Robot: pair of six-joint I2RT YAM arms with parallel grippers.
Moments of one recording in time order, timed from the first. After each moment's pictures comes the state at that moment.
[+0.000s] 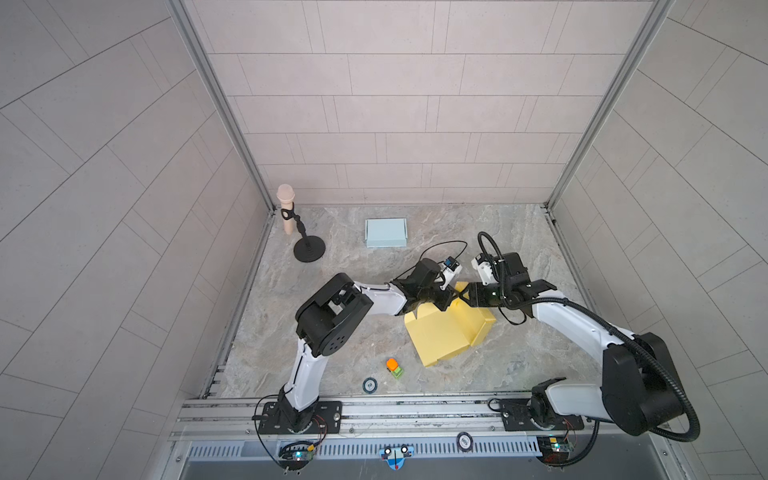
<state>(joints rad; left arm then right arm) -0.82 2.04 1.15 0.29 0.34 -0.16 0.26 1.31 0.75 -0.39 -0.37 0.30</state>
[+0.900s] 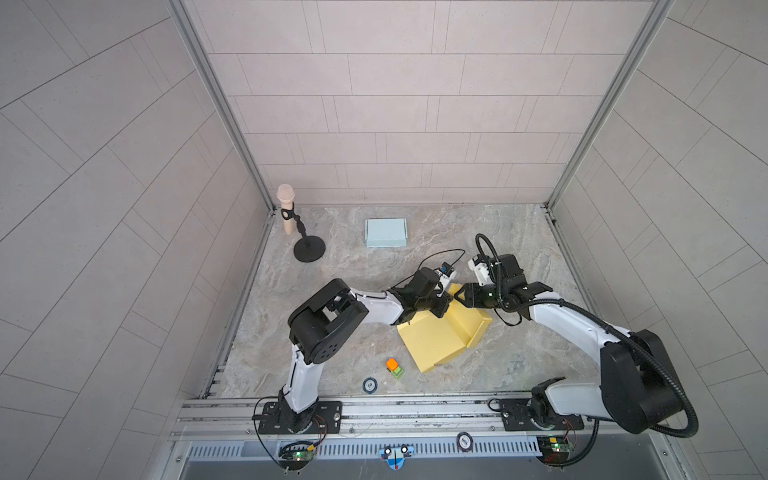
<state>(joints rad) -0.86 1.97 1.04 0.30 0.16 -0.19 0.28 1.34 0.73 -0.32 -0.40 0.36</state>
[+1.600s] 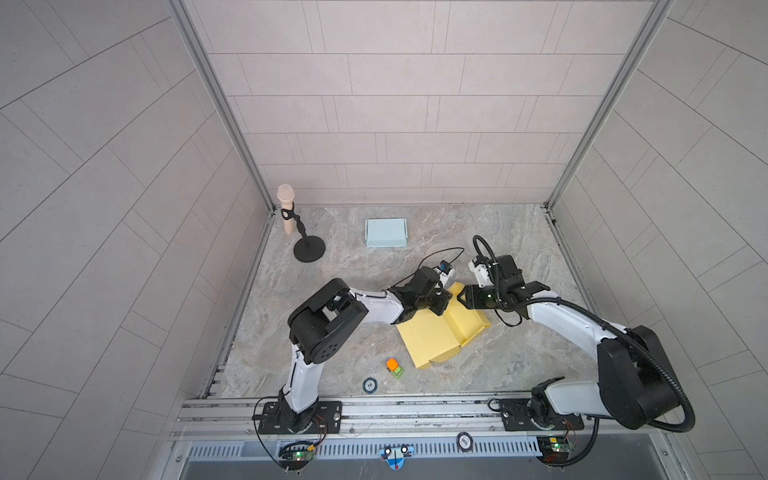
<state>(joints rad) -0.86 1.97 1.05 0.29 0.12 -0.19 0.29 1.35 0.74 -0.34 -0.31 0.31</state>
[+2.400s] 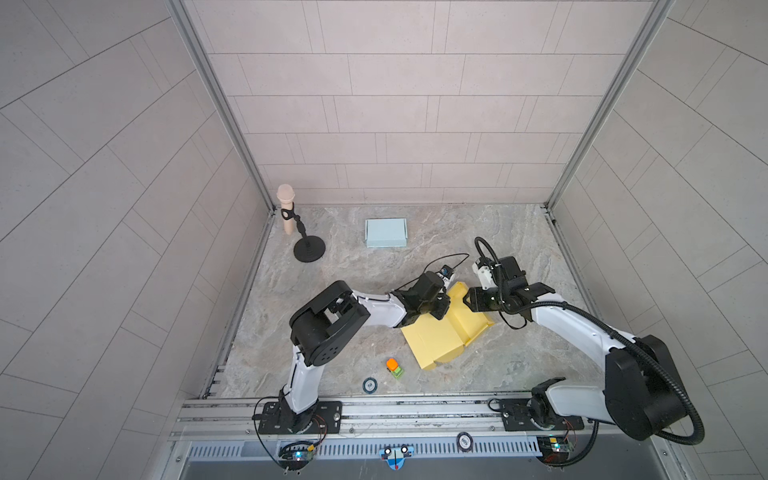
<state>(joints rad) -0.90 1.97 1.06 0.23 0.00 -0.17 0.30 1.30 0.74 -0.42 -0.24 0.27</state>
